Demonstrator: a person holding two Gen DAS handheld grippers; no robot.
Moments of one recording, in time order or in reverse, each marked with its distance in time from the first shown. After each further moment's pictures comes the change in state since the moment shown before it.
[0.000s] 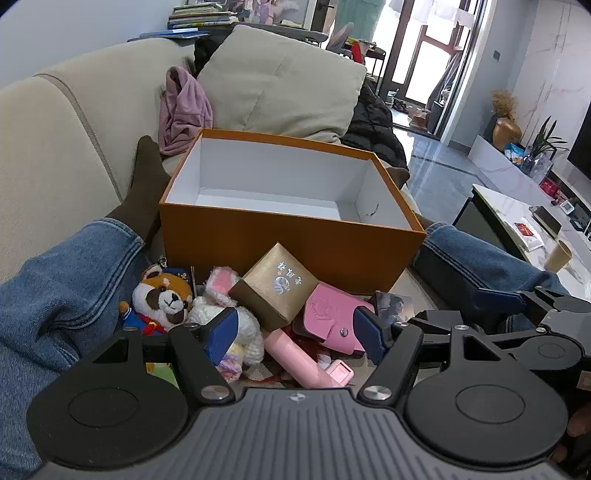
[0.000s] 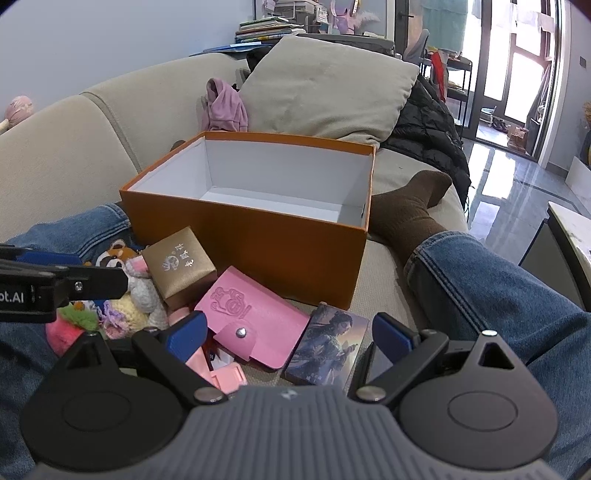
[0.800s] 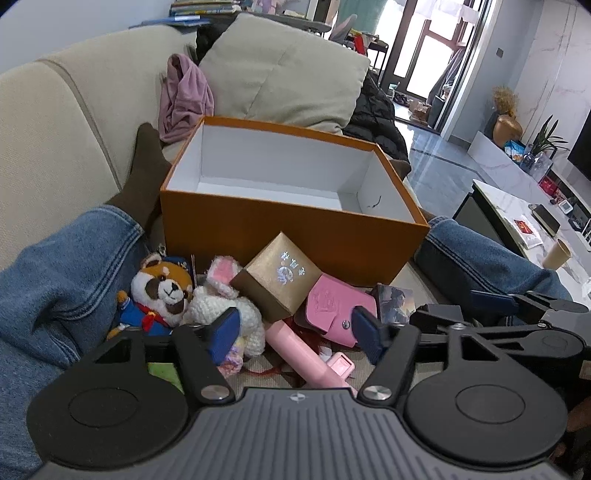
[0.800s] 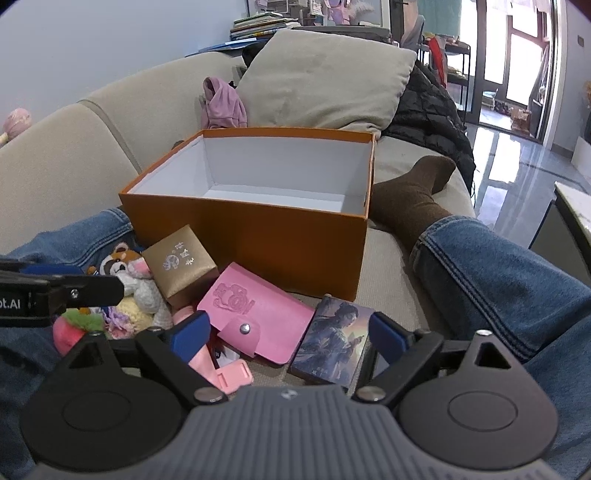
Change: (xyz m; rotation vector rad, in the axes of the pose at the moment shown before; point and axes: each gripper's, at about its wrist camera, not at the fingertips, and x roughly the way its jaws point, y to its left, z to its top) left arm 0.009 0.008 0.000 -0.020 0.042 -0.020; right arm 0.007 -0.013 0.000 0.064 0.034 0.047
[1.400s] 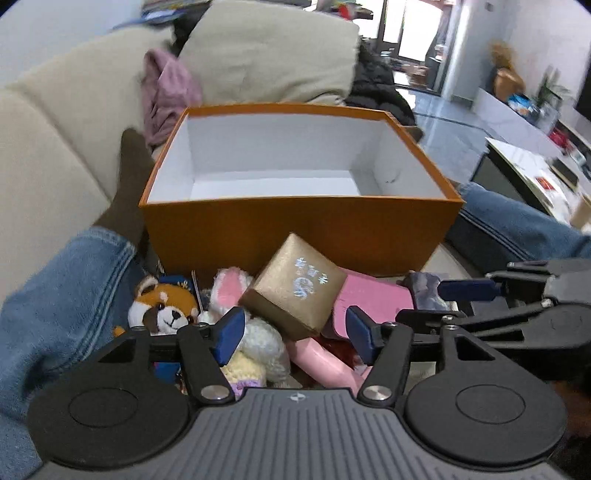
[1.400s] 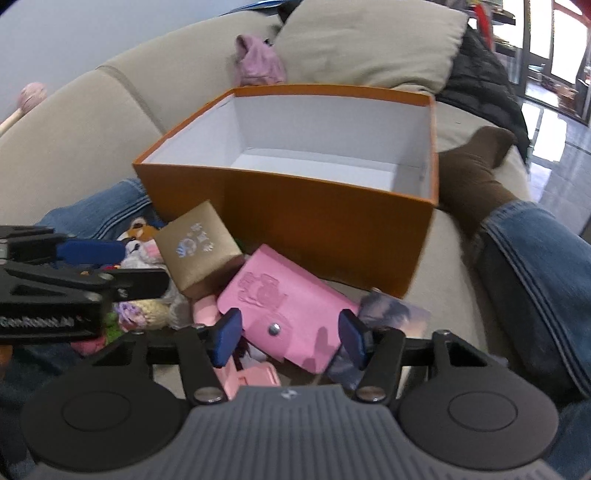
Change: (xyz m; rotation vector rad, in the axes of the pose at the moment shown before) left arm 0.048 0.001 0.017 0.107 0.074 0.067; right arm 0.058 0.009 0.019 -0.052 0.131 0.148
